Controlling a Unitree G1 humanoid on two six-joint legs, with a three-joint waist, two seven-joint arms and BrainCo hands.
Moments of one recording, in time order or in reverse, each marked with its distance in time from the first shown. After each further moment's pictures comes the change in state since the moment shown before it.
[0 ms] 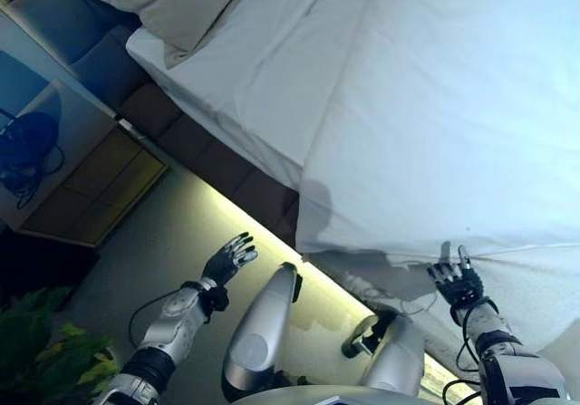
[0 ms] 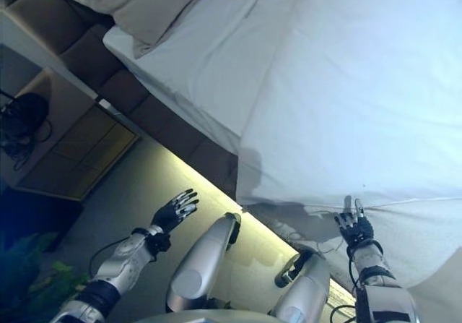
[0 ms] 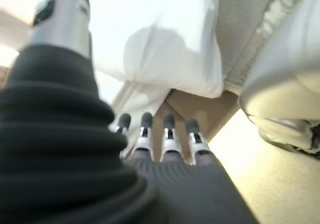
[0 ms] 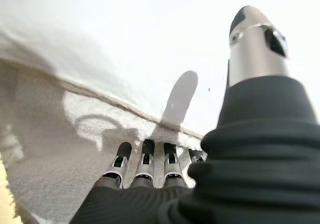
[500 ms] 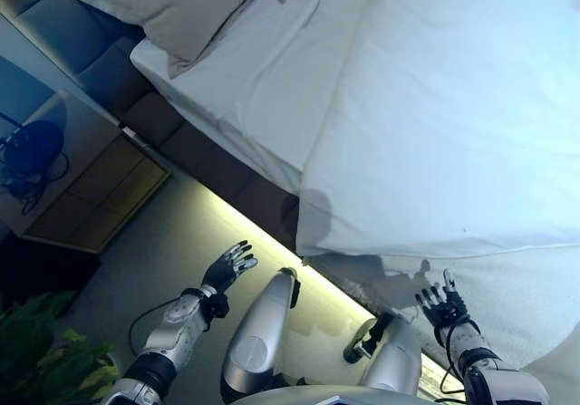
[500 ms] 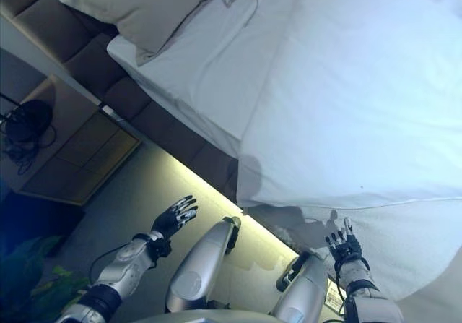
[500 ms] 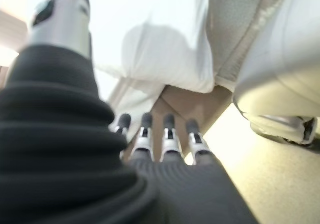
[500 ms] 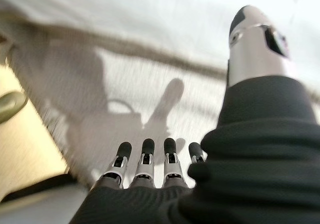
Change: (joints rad) left arm -0.004 -0.026 -0.001 0.041 0.028 -0.016 0.013; right arm 0.073 0.068 0.003 0.027 0.020 -0.041 -0.117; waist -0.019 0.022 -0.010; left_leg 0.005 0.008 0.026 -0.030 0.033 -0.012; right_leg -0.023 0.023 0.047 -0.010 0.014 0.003
